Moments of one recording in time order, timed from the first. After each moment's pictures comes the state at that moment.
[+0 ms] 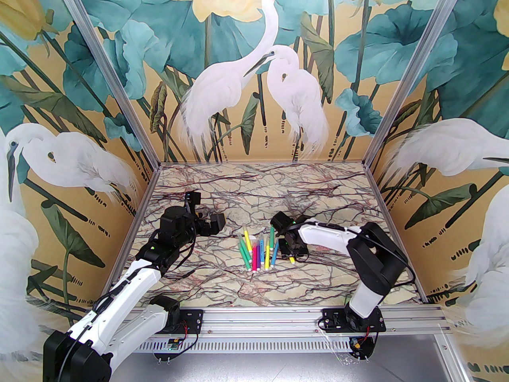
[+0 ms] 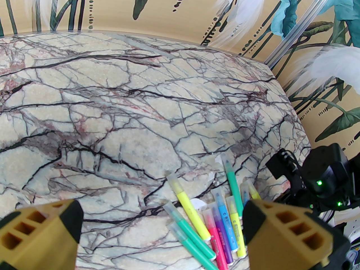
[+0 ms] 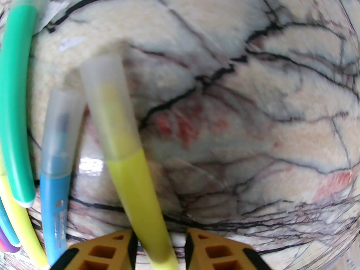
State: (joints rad) left arm -0.31 0.91 0.63 -0.20 0.14 -0.34; right arm 0.72 1.75 1.02 -0.78 0.05 0.60
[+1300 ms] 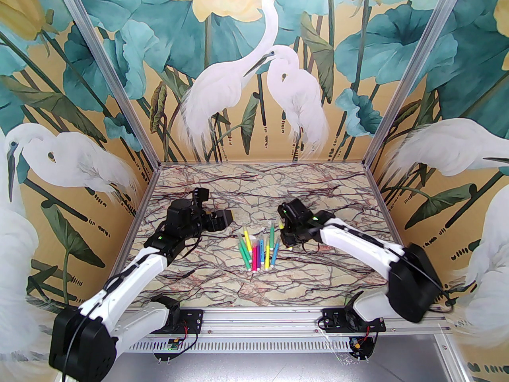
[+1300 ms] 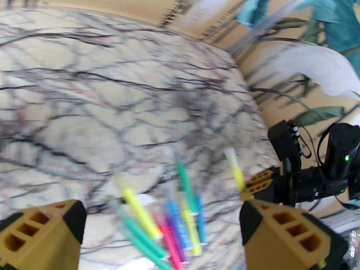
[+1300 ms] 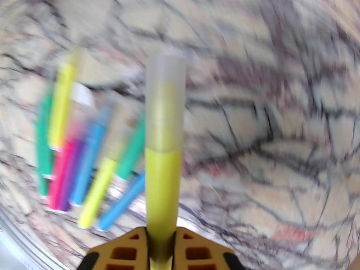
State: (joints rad) left arm -0.32 1.10 0.71 -0.08 0.46 -0.51; right arm 0.66 1.38 0.97 -0.63 -0.09 0.24
